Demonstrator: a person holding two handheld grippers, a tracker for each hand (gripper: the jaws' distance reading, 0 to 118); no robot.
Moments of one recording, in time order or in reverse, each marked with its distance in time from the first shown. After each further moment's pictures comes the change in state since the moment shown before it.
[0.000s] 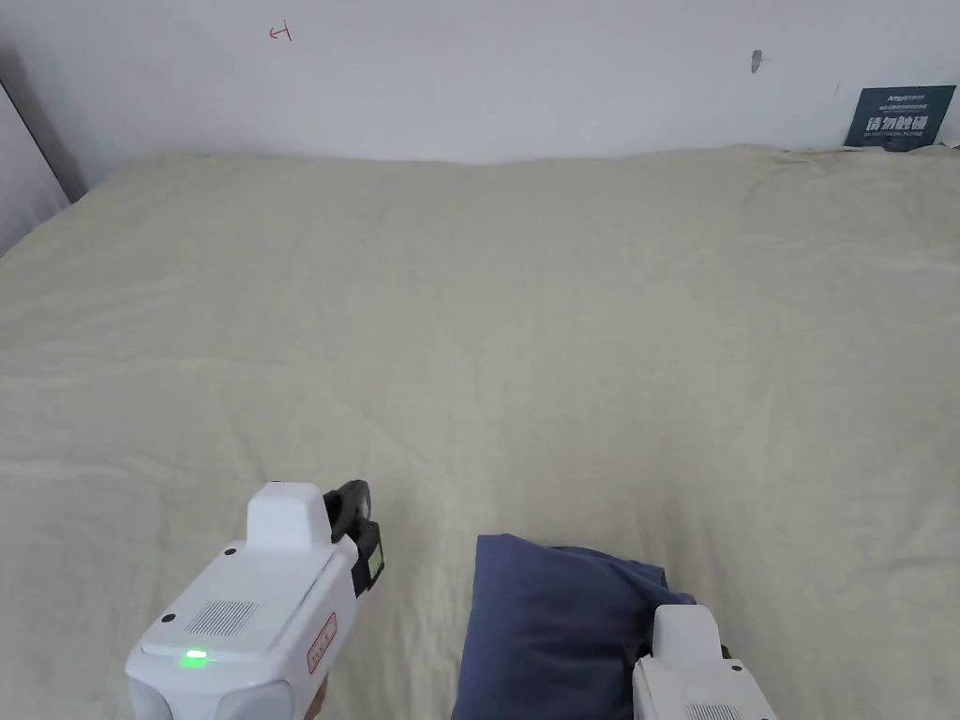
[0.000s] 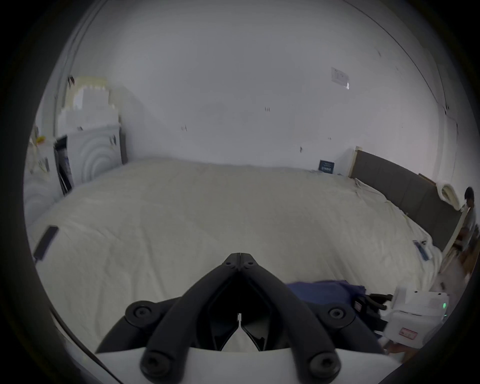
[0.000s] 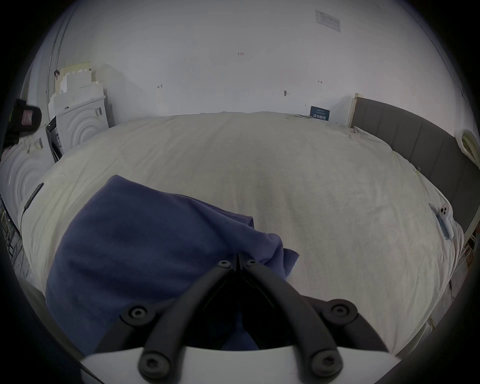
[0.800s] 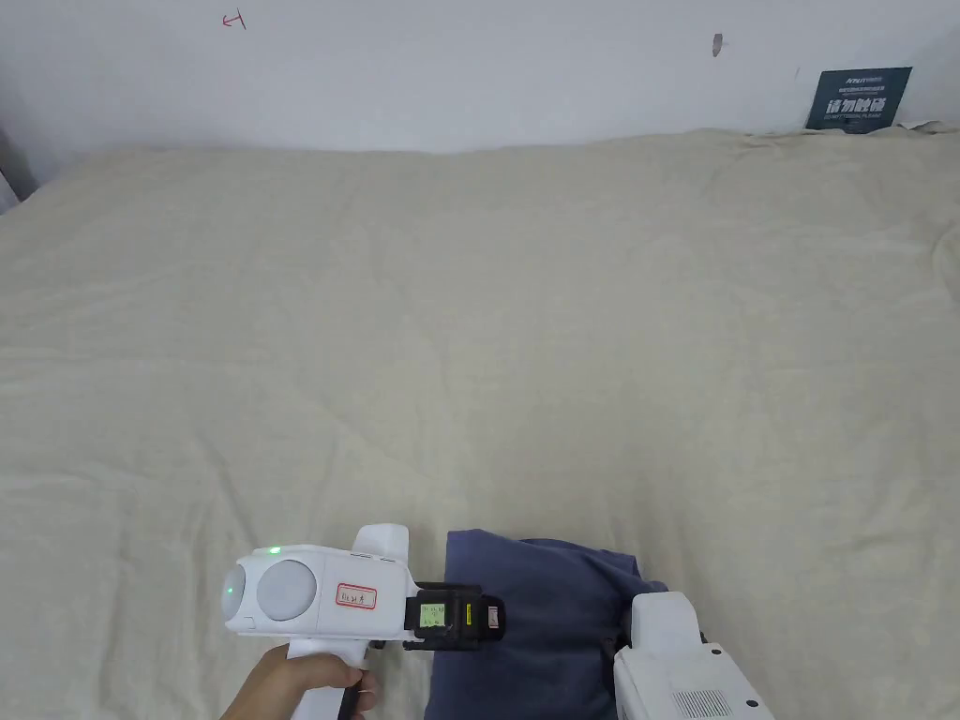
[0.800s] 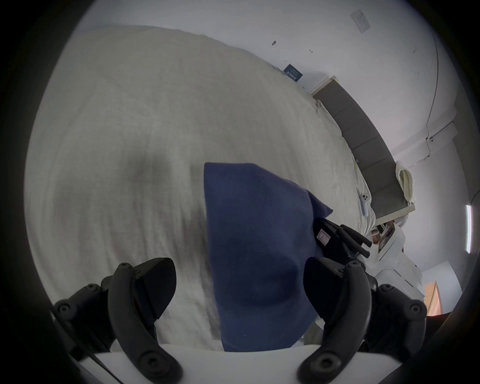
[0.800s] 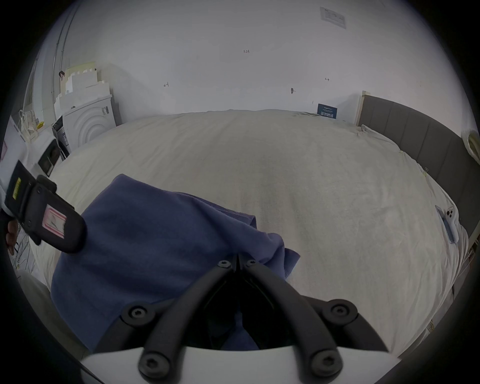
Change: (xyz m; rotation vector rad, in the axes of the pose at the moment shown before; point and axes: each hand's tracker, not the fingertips) left arm 0.005 -0.048 -0.121 -0.731 -0.467 0.191; right arm 0.011 0.002 0.002 -0.017 0.053 0.008
